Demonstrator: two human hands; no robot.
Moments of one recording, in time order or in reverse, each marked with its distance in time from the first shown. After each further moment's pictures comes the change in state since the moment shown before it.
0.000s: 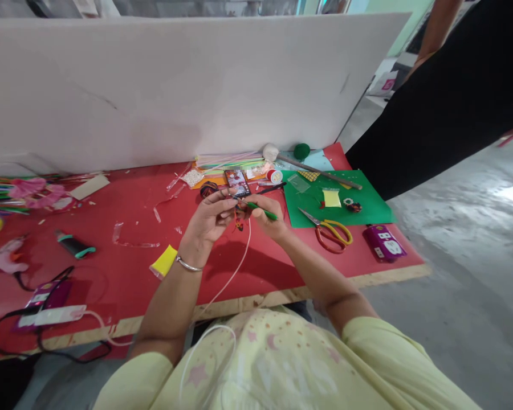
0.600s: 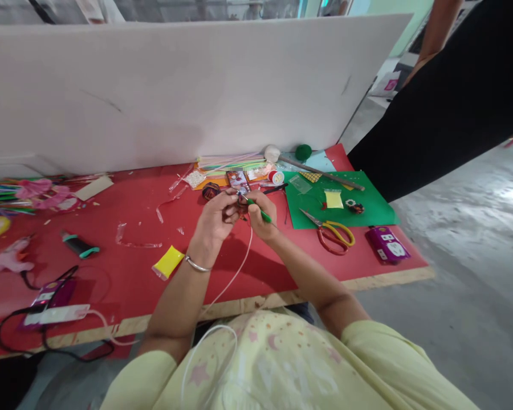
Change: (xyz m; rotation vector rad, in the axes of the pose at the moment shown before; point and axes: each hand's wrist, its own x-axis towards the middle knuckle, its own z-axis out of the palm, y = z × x) left_hand 0.006 -0.005 0.017 -0.099 0.102 -0.003; right_hand 0.002 0.009 0.023 -0.063 0.212 -0.009
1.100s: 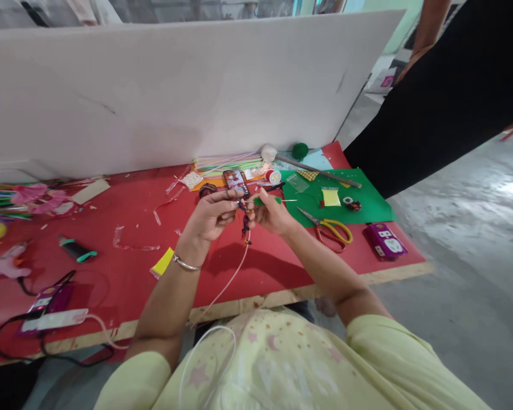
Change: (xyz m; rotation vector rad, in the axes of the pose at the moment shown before) left_hand -0.003 0.016 -0.007 0.278 -0.177 0.018; right_hand 0.017 -0.007 -0.033 0.655 -0.348 0.628
